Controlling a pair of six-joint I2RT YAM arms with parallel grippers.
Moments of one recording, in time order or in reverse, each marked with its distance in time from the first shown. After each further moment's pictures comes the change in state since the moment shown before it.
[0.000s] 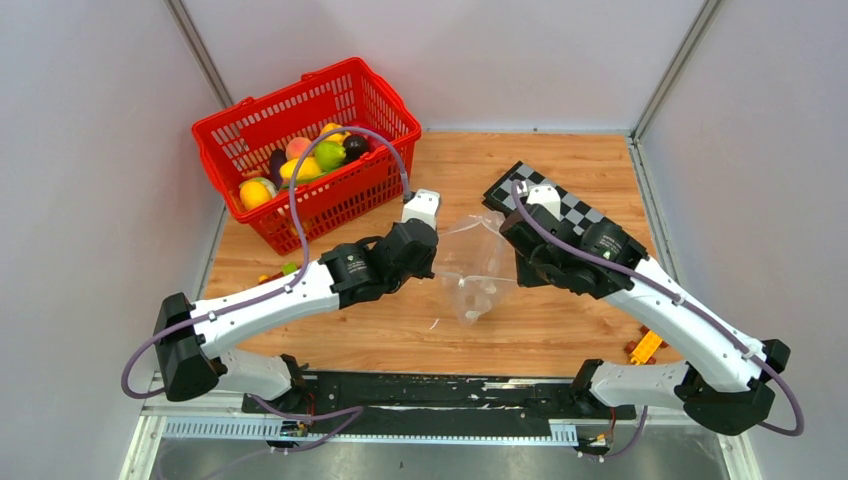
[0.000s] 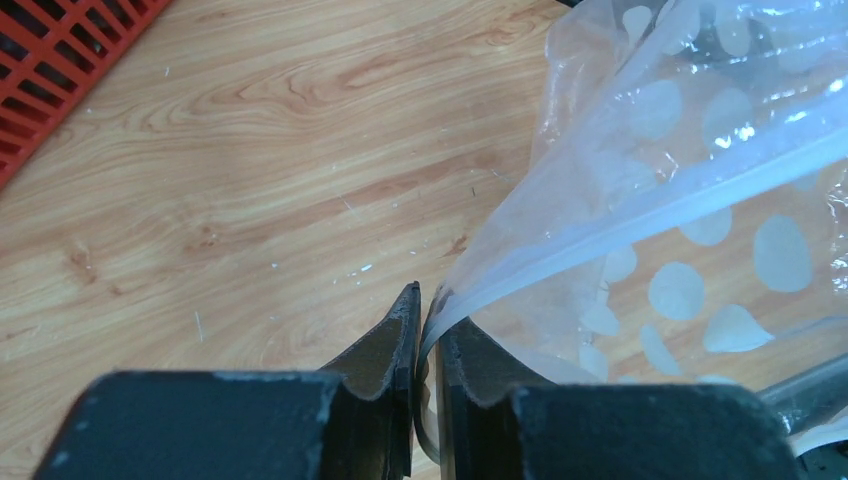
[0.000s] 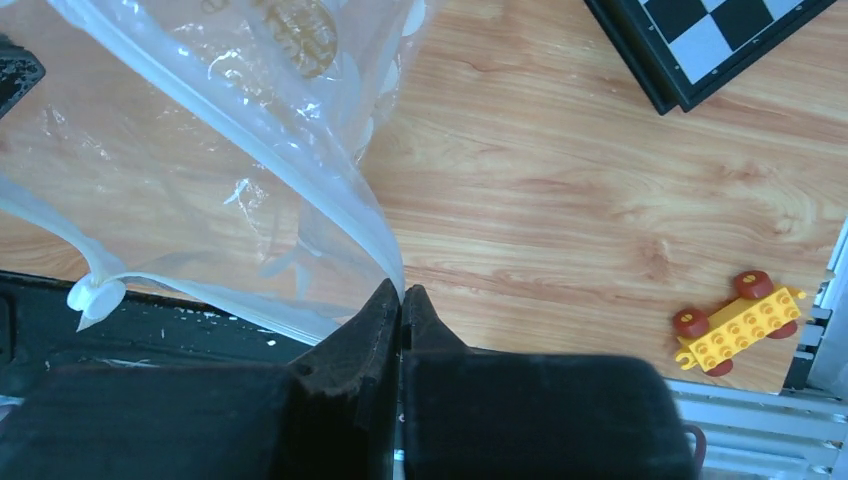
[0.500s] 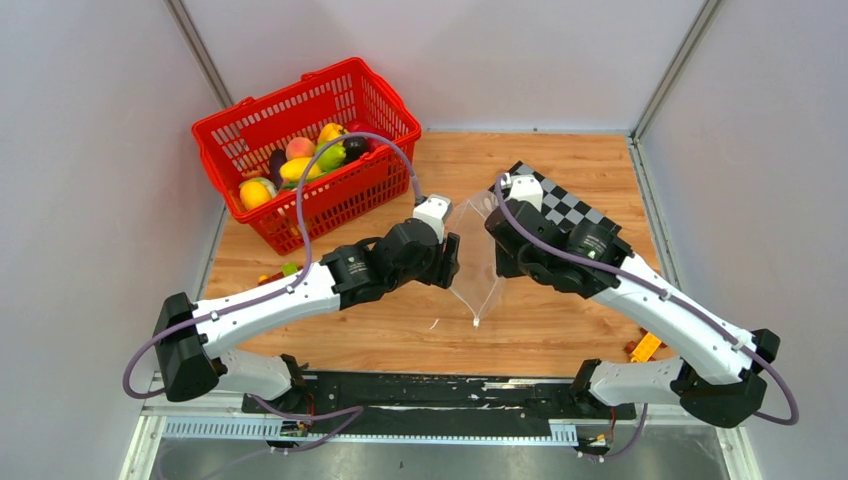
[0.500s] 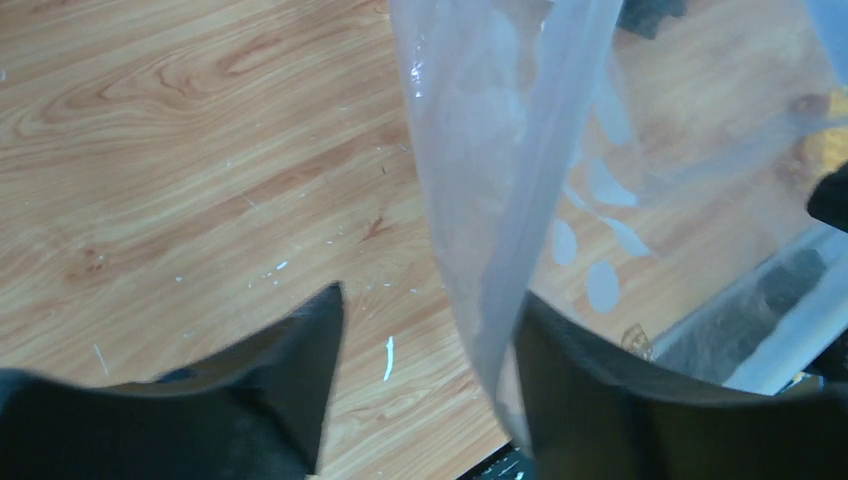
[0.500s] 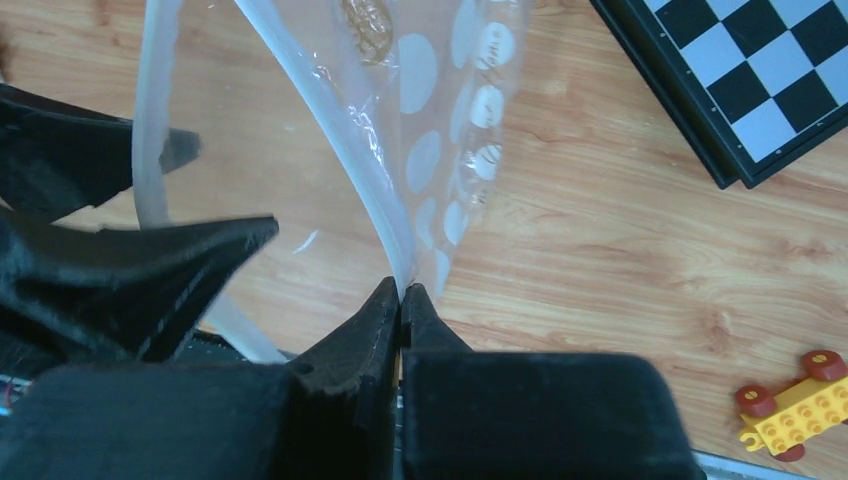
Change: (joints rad) left arm 0.008 -0.001 -0.033 0.085 0.204 0.011; right arm 0.047 0.024 0.006 0.159 0.018 -0.001
